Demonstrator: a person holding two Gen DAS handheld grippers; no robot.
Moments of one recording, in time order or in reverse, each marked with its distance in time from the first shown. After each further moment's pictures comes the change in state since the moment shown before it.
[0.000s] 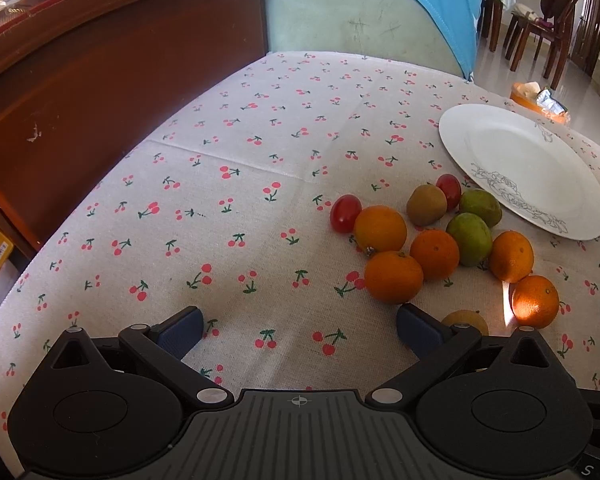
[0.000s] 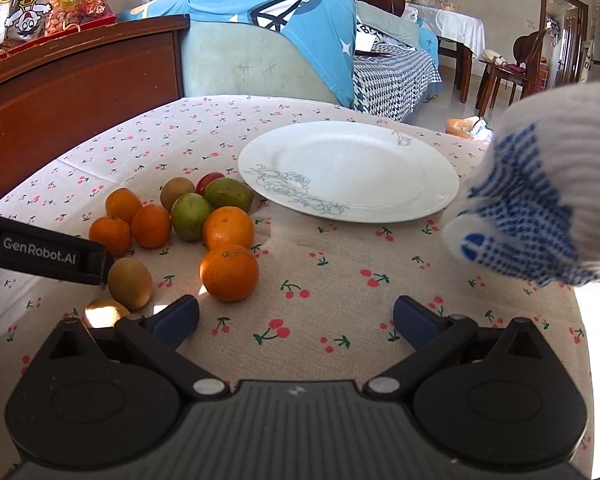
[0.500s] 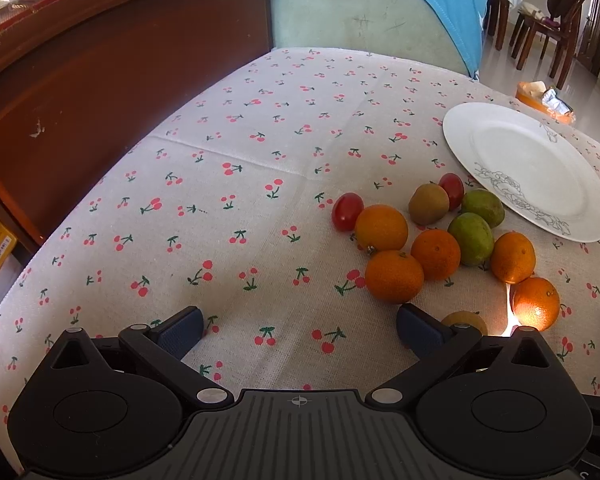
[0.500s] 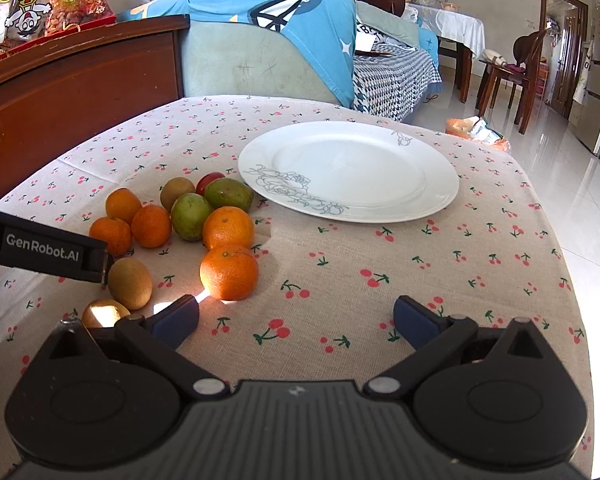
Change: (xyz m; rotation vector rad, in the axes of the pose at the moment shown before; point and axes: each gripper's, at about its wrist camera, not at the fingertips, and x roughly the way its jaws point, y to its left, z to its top) left arm 0.002 0.000 -0.001 -0.012 0.009 0.010; right arm 0.000 0.000 0.000 0.000 0.000 0.000
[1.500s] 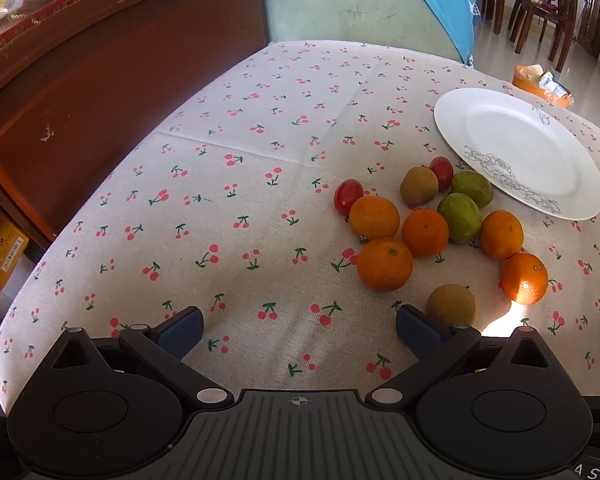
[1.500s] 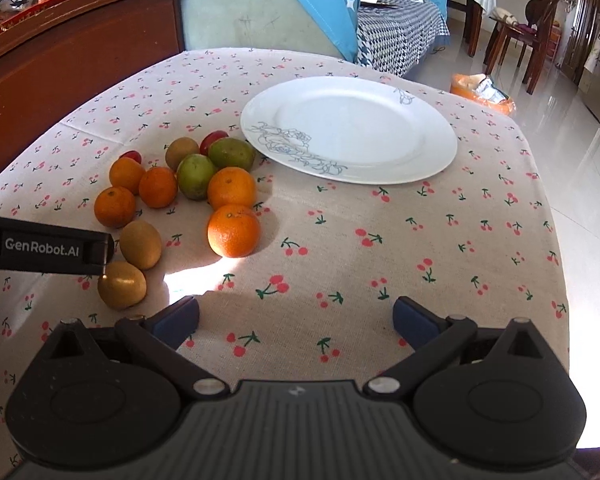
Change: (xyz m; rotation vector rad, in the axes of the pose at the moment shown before) left arm -0.017 -0.004 -0.003 0.037 0.038 0.018; right arm -0.009 -0.003 0.011 0.001 0.196 0.007
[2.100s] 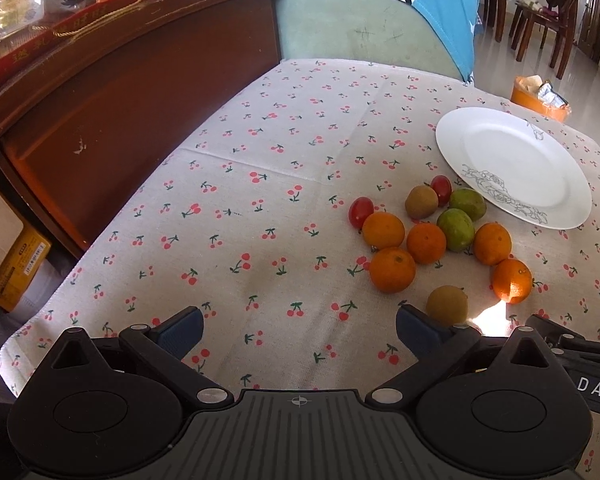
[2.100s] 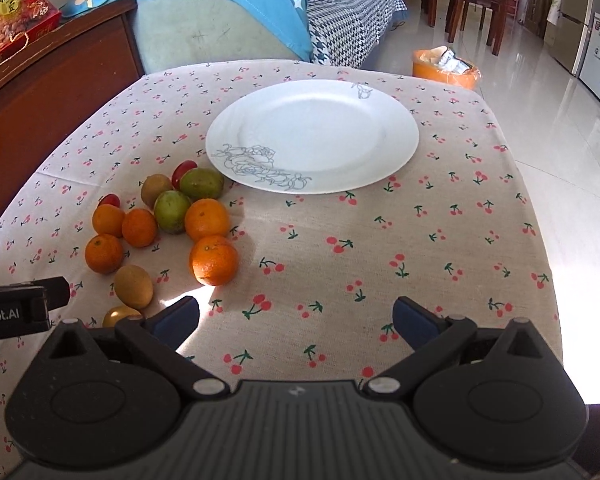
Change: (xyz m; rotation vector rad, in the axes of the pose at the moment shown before) left arm -0.029 0.011 0.004 -0.003 -0.019 0.007; right arm -0.011 -0.010 0.016 0.155 0.031 -0.029
